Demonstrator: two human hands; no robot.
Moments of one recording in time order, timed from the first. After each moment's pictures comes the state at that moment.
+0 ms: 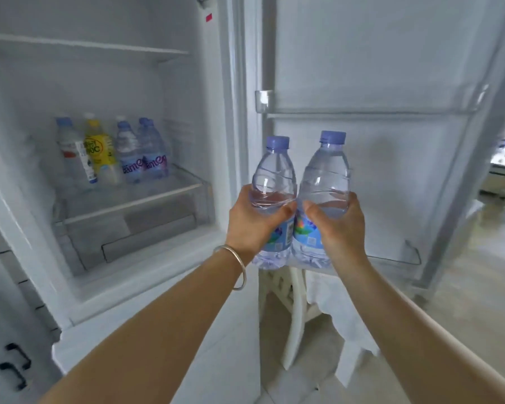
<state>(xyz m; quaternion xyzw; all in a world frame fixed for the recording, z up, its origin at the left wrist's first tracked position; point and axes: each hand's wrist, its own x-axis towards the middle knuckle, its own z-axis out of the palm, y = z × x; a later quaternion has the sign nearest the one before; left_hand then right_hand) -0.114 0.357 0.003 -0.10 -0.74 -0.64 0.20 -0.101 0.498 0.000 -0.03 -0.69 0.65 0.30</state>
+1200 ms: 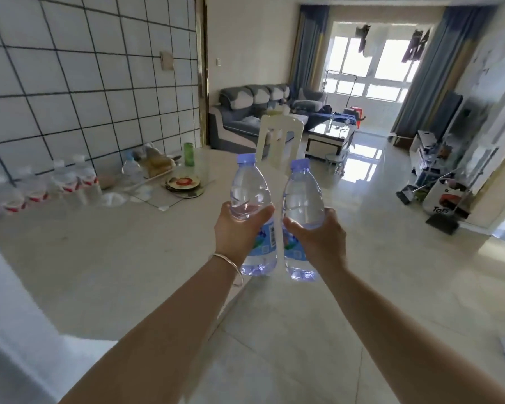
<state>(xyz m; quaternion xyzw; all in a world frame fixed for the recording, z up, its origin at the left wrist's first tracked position) -0.332 1.016 -0.072 -0.08 -0.70 -0.71 -0.02 -0.257 1.136 -0.059 -0.29 -0.80 0.43 0.31</state>
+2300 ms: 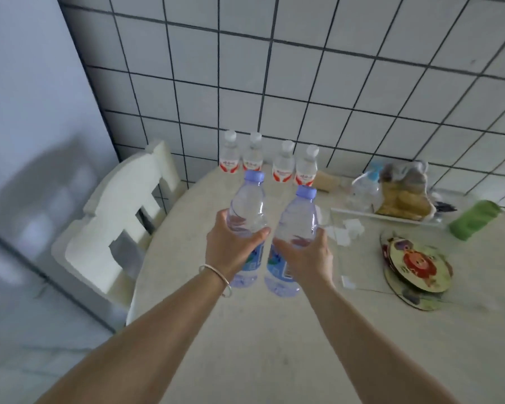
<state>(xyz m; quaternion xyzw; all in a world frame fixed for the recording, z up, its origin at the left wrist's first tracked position) -0.706 0.793 -0.186 0.39 -0.70 -0.53 0.27 -0.782 0.912 -0.174 0.07 -0.86 0.49 -0.15</state>
